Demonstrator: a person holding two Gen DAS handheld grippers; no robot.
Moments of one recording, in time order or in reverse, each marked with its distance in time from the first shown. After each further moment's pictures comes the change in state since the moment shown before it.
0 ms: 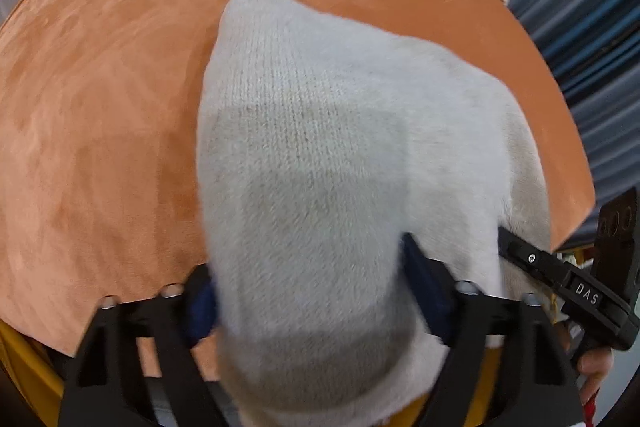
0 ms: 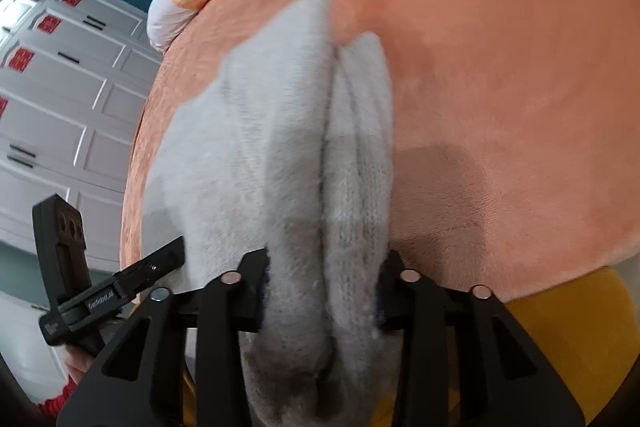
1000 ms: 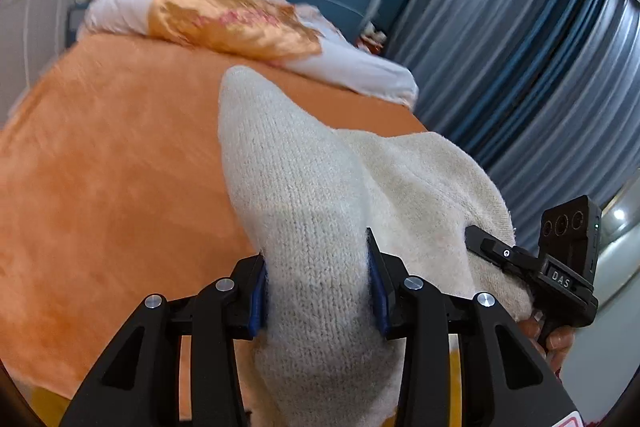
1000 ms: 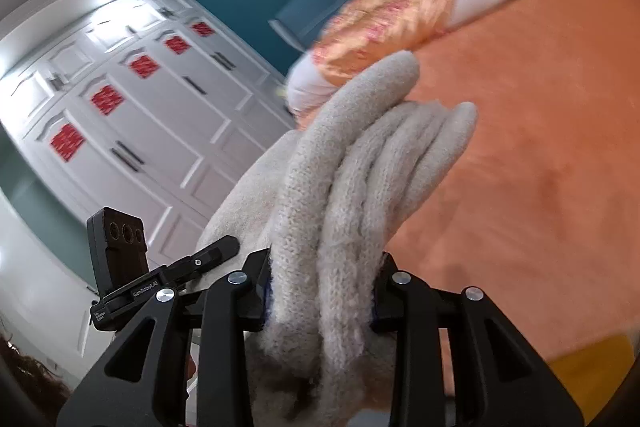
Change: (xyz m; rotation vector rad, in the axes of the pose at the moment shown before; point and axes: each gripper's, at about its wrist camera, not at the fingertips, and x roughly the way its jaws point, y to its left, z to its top) left arm -0.219 0.044 0.046 0.112 -0.423 -0.217; right arm -0.124 0.167 0.014 -0.216 -0.320 0.357
